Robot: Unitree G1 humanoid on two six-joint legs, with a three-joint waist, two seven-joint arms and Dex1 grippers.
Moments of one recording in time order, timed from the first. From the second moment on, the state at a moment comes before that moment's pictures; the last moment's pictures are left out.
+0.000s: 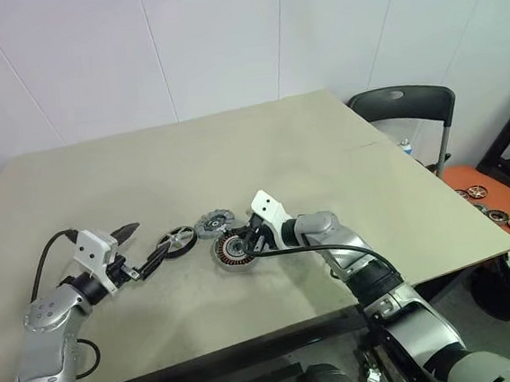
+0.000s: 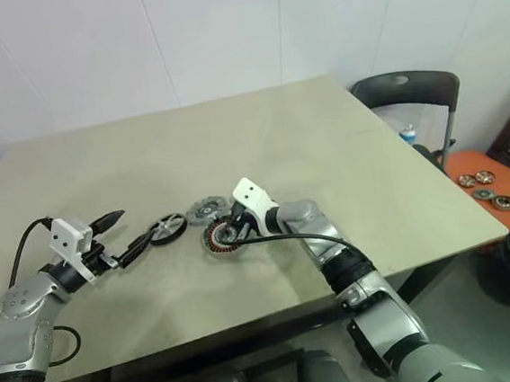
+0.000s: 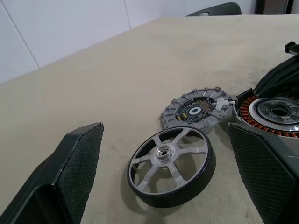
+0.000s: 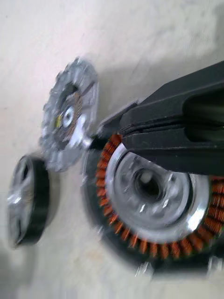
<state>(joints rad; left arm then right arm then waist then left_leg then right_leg) -0.01 0.58 0.24 0.08 -0.37 -0.01 -0.82 -0.60 -0.15 0.33 0.35 0.06 0.46 0.79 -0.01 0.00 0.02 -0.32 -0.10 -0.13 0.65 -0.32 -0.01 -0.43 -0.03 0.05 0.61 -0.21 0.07</state>
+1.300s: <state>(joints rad) 0.06 0.50 0.19 0.05 -0.40 0.06 -0.82 -0.60 -0.17 0.39 0.35 0.00 0.42 0.82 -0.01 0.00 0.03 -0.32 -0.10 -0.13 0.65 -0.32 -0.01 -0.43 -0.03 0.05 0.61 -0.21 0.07</state>
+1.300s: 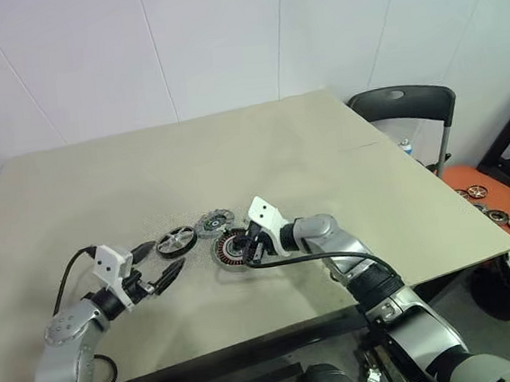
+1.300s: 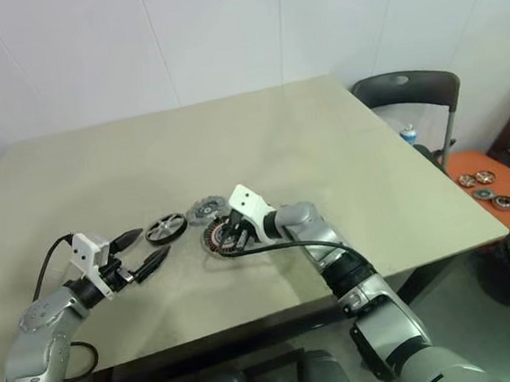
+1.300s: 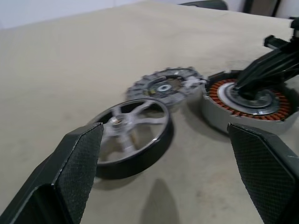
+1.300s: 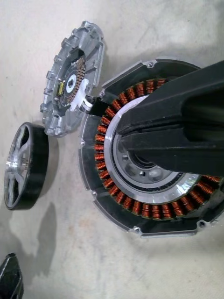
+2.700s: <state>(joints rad) 0.02 0.51 0.16 0.03 -0.38 0.06 -0.81 -0.64 -0.14 0.39 0.42 -0.04 0.41 0.76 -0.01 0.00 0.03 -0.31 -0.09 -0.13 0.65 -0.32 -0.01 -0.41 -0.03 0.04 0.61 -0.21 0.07</state>
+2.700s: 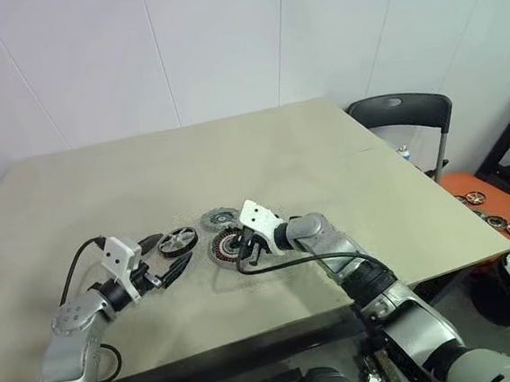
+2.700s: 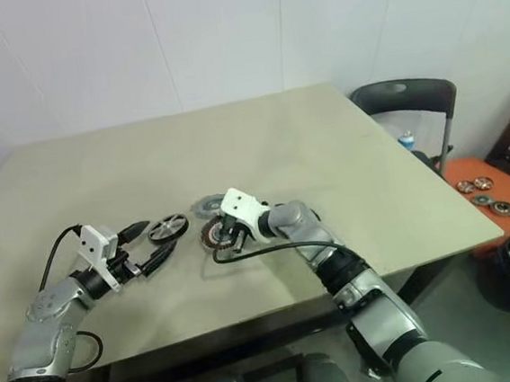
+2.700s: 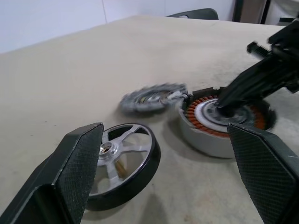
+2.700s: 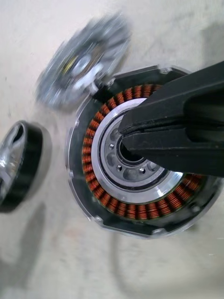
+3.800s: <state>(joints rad) 0.02 0.51 0.14 0.03 -0.38 0.06 -0.80 -0.62 -0.10 0.41 0.40 -0.04 0.36 0.76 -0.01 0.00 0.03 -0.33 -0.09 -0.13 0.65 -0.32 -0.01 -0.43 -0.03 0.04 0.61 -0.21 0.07</state>
